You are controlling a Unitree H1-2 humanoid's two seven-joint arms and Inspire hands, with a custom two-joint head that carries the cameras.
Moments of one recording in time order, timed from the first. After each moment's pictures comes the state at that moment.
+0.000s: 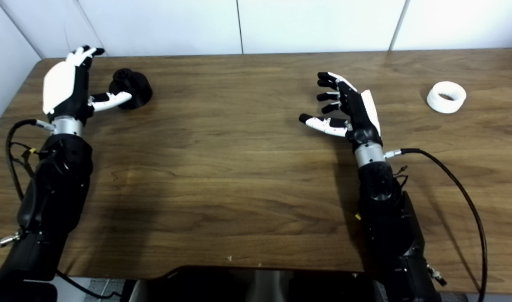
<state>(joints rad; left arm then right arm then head) -0.33 0.42 0.00 0.10 0.69 0.27 0.13 -0.32 -0.12 0.07 0.21 -0.25 -0.05 -0.07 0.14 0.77</state>
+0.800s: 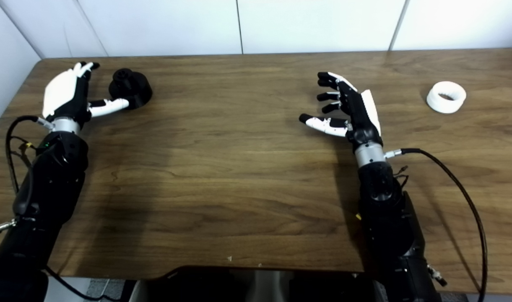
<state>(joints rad) -0.38 0.47 -0.04 0.30 0.66 0.30 0.06 -0.32 -0.12 0.07 0.21 -0.25 -0.05 -0.07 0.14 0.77</state>
